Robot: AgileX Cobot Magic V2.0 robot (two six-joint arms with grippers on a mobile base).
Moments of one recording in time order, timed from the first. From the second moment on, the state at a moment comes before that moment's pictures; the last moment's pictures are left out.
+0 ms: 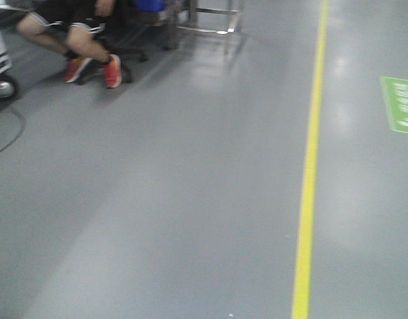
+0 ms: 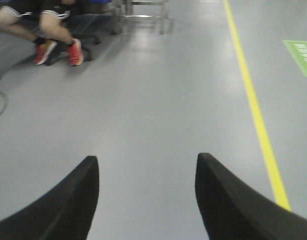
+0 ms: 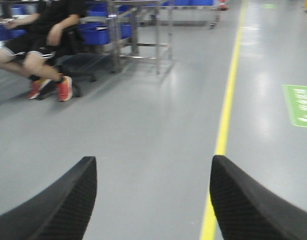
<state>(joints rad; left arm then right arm) -0.07 0.19 -0.37 -0.12 0.62 0.09 0.03 0.23 -0.24 -0.10 0.31 0.15</state>
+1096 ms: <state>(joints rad) -0.07 0.19 -0.37 -0.12 0.62 0.09 0.03 0.23 -0.24 -0.10 0.31 0.15</state>
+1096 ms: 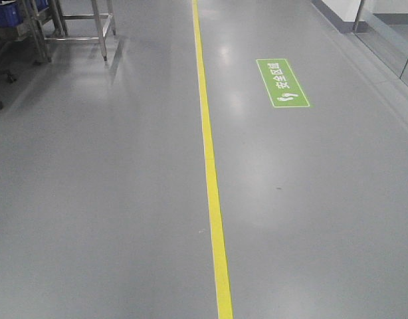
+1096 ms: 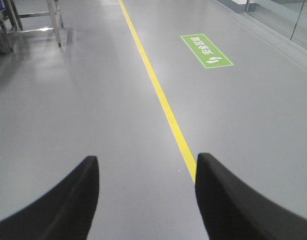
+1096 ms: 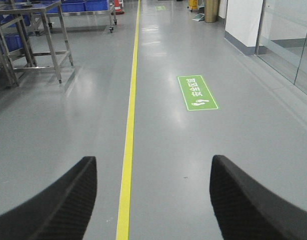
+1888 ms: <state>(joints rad) -0.07 0.19 -0.37 -0.12 0.62 0.09 0.03 0.23 -0.24 -0.10 0.31 0.15</state>
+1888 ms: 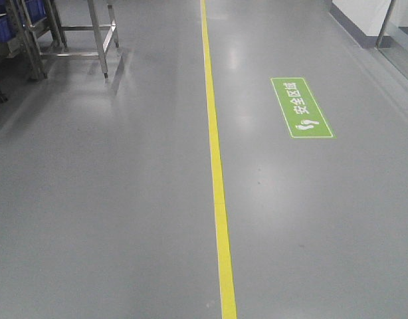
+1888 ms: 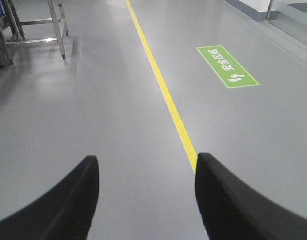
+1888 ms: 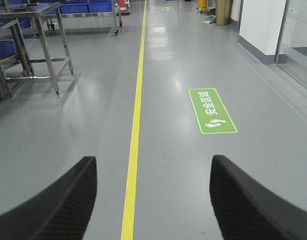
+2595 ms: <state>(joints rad) -0.07 0.19 -0.37 -0.12 0.62 0.09 0.03 0.23 -0.24 -0.10 0.31 0.15</state>
